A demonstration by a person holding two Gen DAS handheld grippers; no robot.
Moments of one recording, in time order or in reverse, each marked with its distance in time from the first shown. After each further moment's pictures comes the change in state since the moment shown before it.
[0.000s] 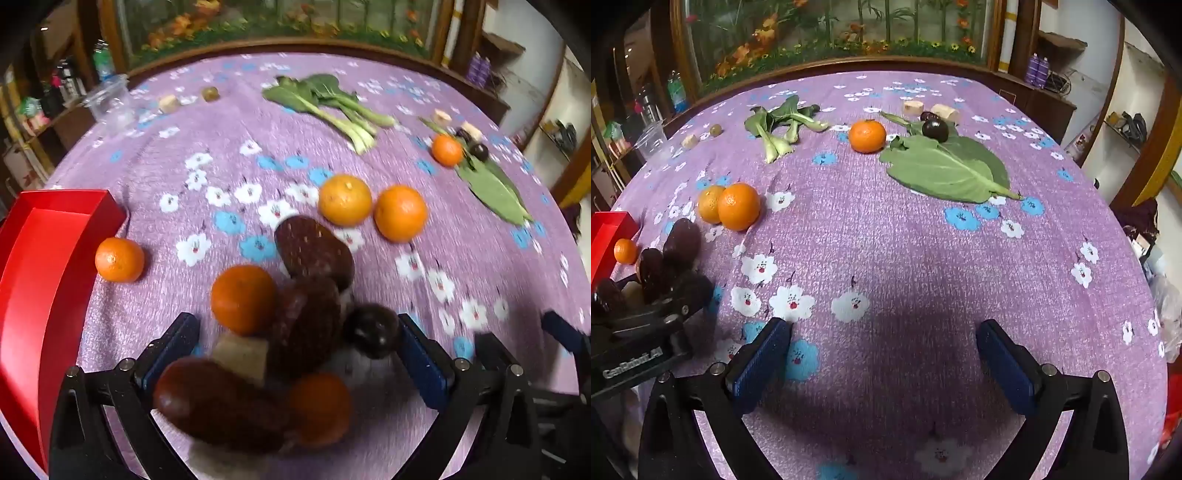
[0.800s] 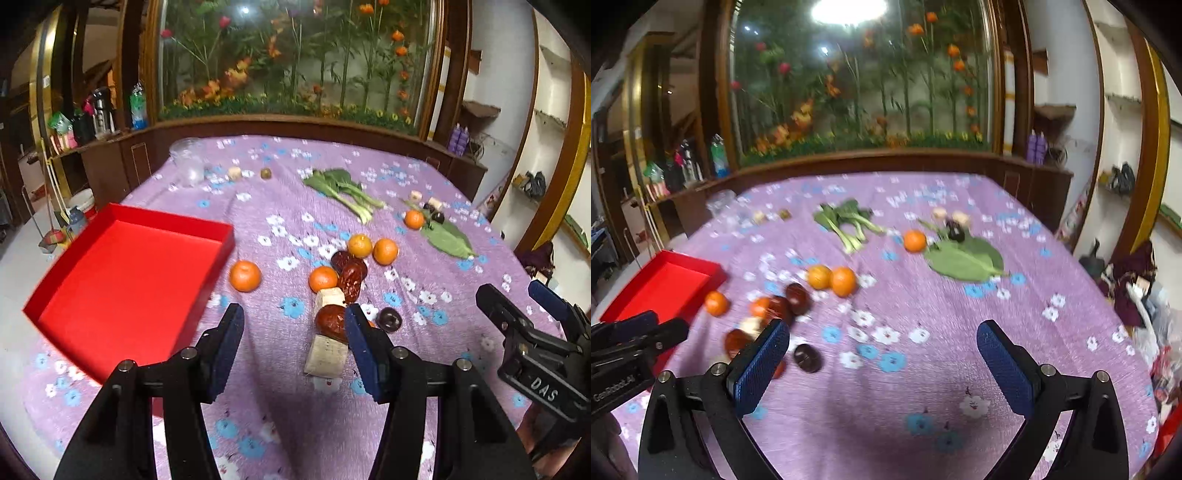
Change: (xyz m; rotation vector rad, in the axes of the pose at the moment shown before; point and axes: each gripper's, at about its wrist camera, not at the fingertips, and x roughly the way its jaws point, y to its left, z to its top) left arm -0.148 0.062 -0.069 -0.045 -0.345 -0.013; right arm -0.131 0.048 -0.033 -0.020 -0.388 0.066
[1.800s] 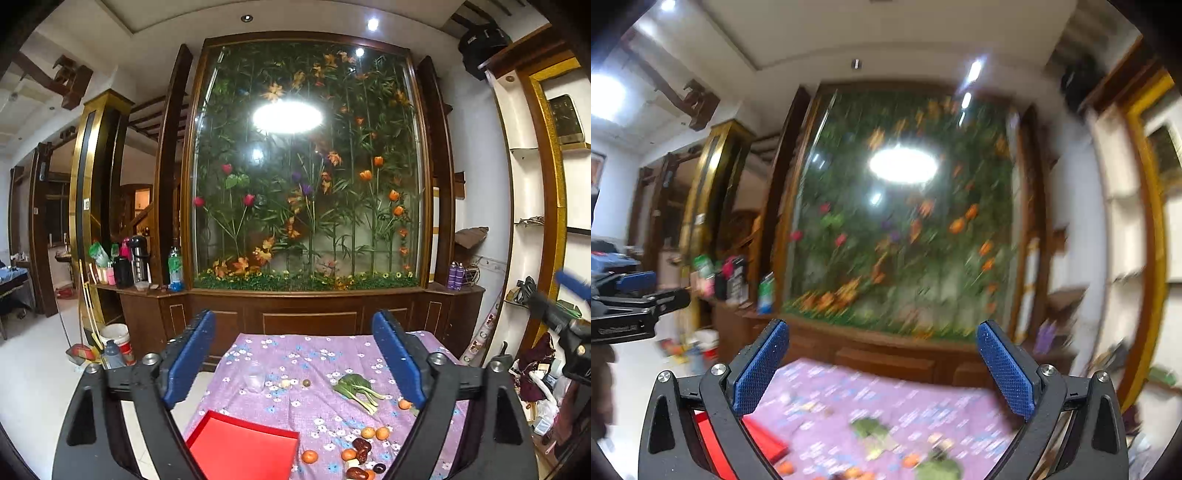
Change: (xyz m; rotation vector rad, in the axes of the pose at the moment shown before) left arm -0.279 0.027 0.166 0.078 -0.561 0.068; right arm -0.262 0.038 0.183 -0.179 -0.558 0.132
